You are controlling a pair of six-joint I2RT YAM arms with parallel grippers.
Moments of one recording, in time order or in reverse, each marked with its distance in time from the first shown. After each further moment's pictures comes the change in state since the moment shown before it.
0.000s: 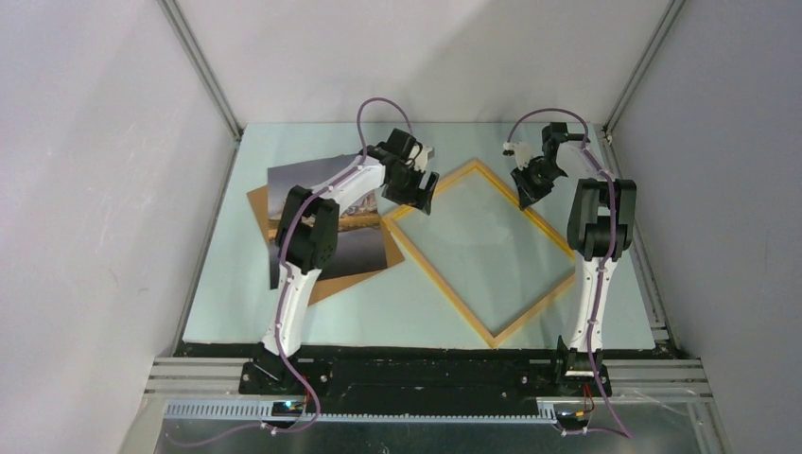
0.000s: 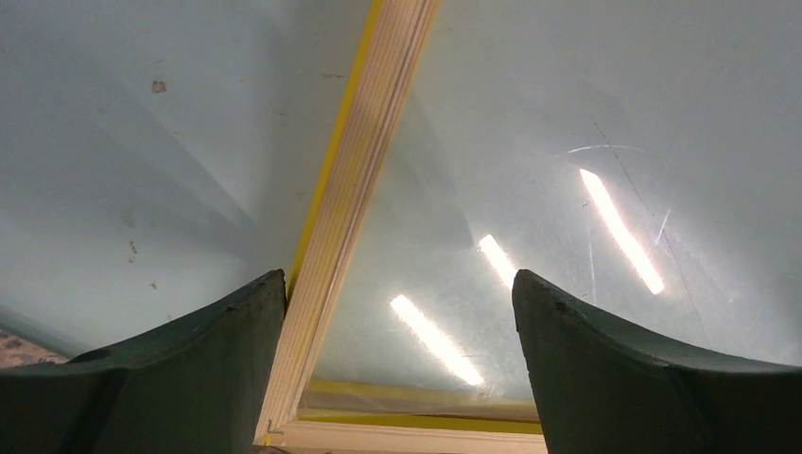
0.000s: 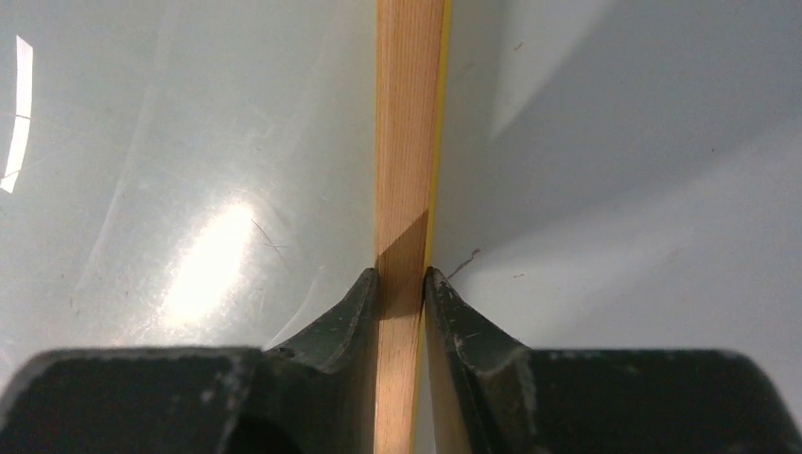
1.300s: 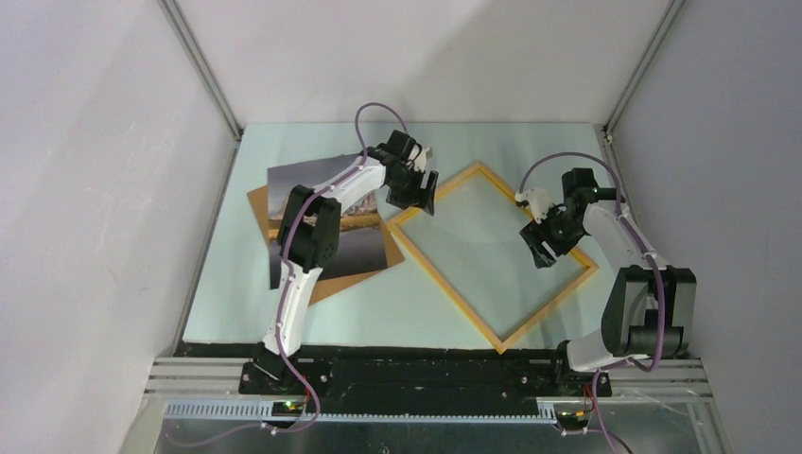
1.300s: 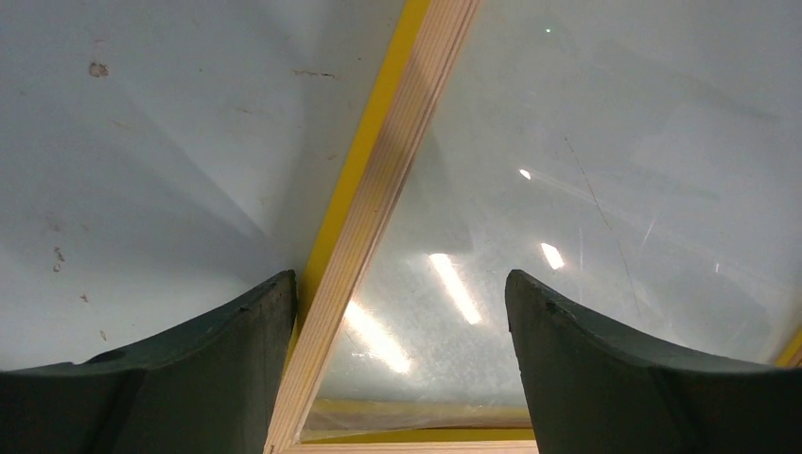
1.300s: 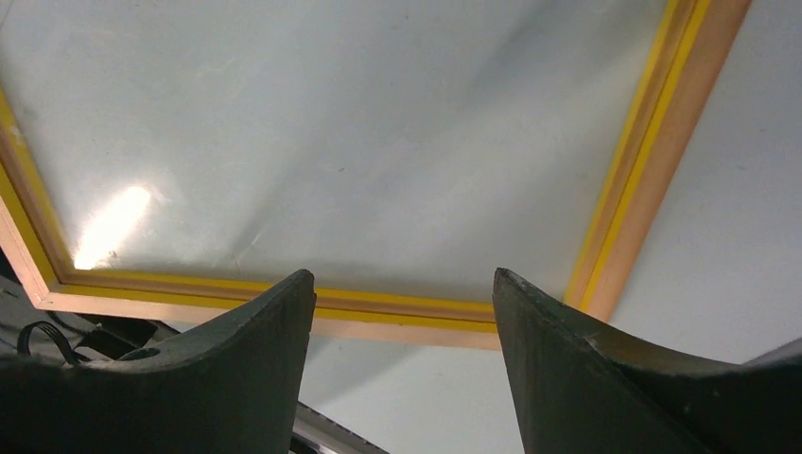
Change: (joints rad) left arm 0.005 0.031 0.013 0.005 0.067 -0.112; right arm -0.001 -0.797 -0.793 0.013 0.103 -0.071
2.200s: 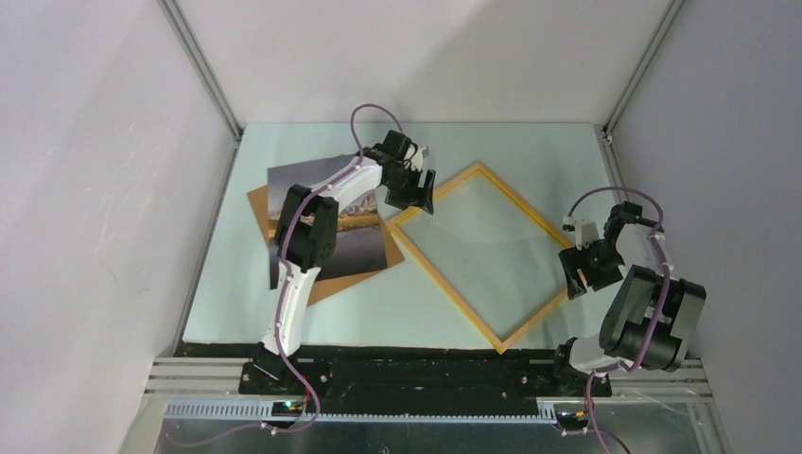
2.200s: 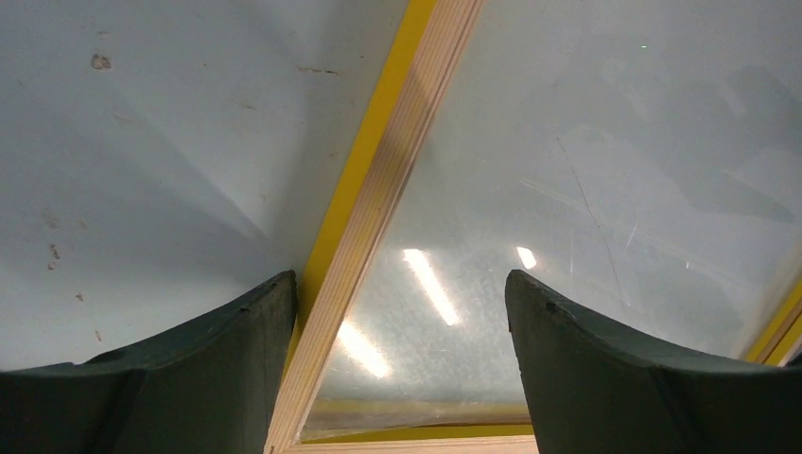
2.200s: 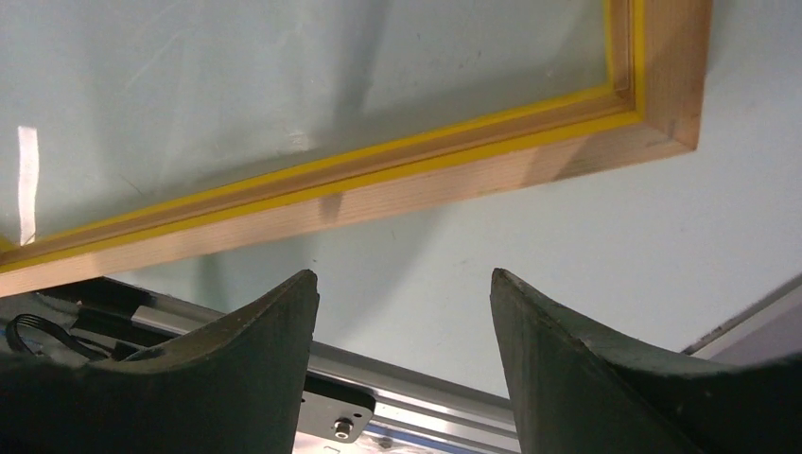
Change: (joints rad) left arm 0.018 -0.011 -0.028 0.027 0.040 -0.027; right arm -0.352 -0.070 -0.198 -0.010 0.071 0.042
